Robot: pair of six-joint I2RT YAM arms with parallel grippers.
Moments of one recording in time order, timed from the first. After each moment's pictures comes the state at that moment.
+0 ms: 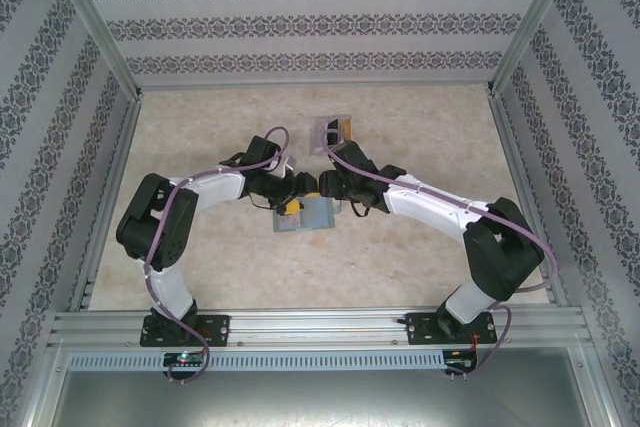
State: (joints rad) left arm -0.41 1.82 1.05 -0.24 0.75 -0.84; right arm 0.70 1.60 1.07 -0.39 0.09 0.66
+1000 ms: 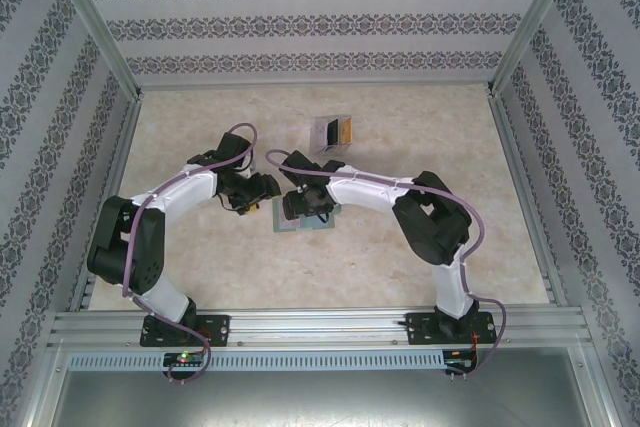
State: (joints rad) left arm -0.28 1.61 1.02 -0.61 0.37 -0.71; right arm 0.83 2.03 1.44 -0.64 0.00 0.57
